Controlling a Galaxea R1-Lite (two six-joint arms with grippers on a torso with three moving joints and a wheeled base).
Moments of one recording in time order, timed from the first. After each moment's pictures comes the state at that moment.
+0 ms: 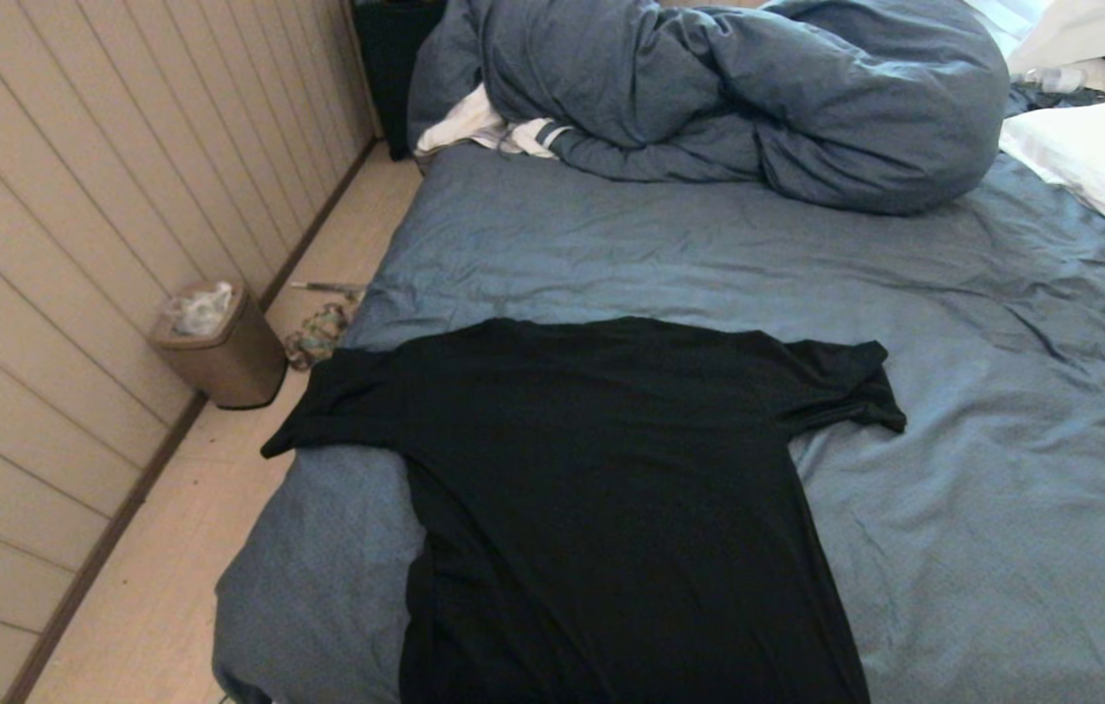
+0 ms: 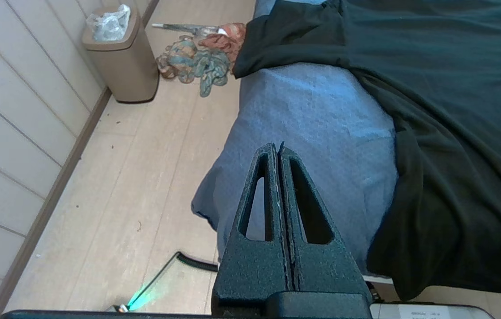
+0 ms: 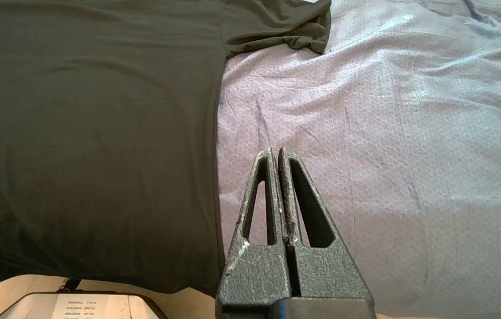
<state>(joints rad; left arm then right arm) 0.01 0.00 0.00 -0.02 -0.01 0.01 0.00 0.00 0.00 0.02 -0.01 -0.02</state>
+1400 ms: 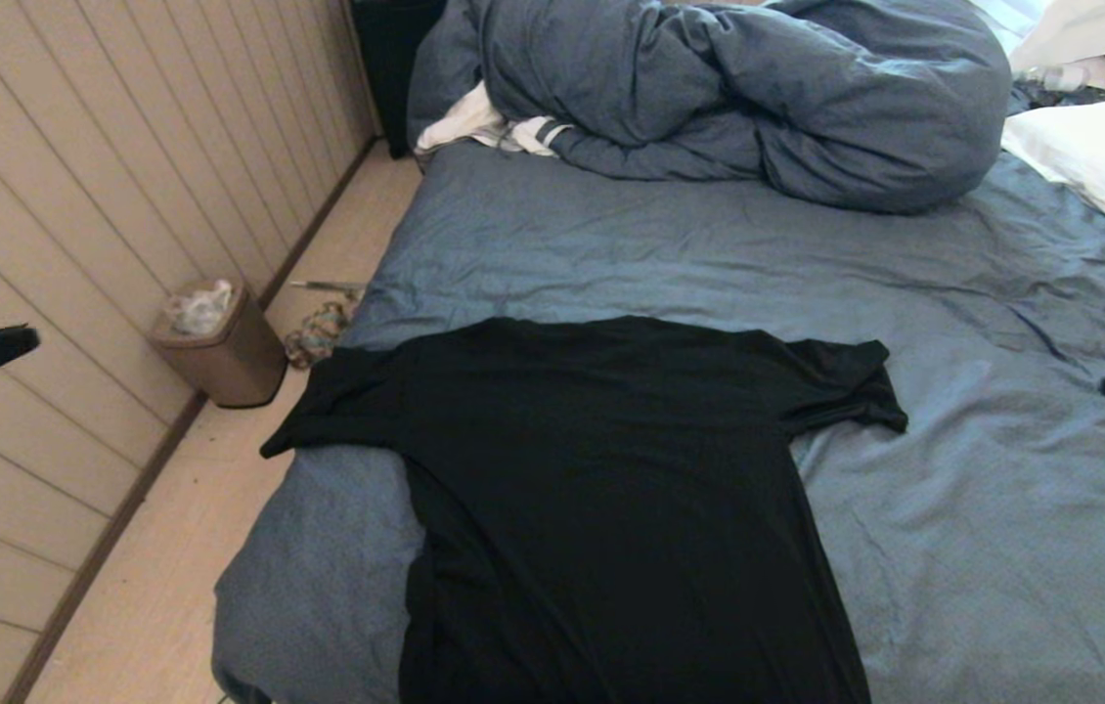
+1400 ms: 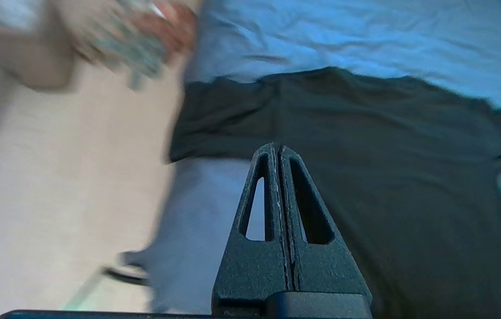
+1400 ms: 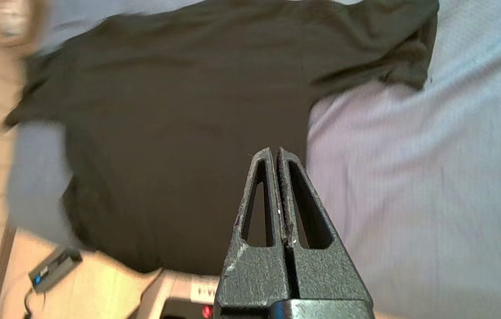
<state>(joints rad) 0.01 1.04 -0.87 -0.01 -0.19 -0.17 0.02 1.03 -0.97 0.23 0.17 0.20</state>
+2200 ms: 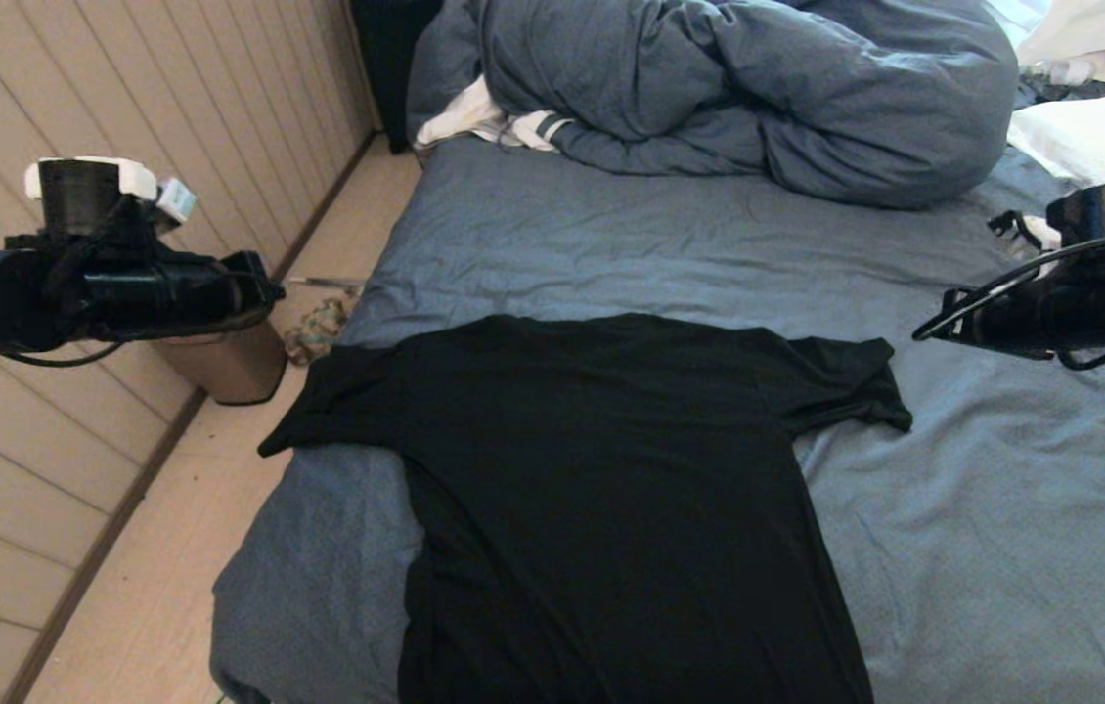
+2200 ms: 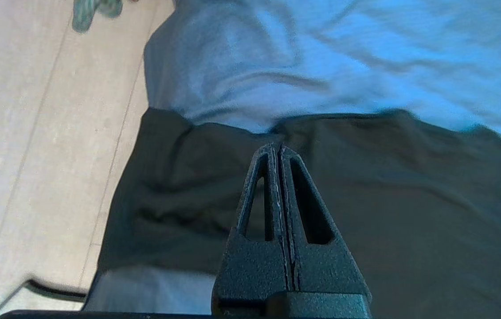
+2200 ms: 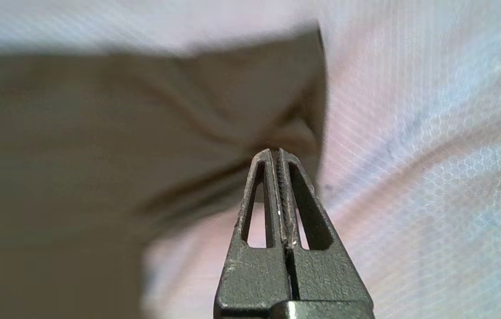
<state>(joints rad) 0.00 1.92 -1.41 -0.16 -0.24 -0.32 -0.26 1.98 -1.57 0.14 0.19 0.06</state>
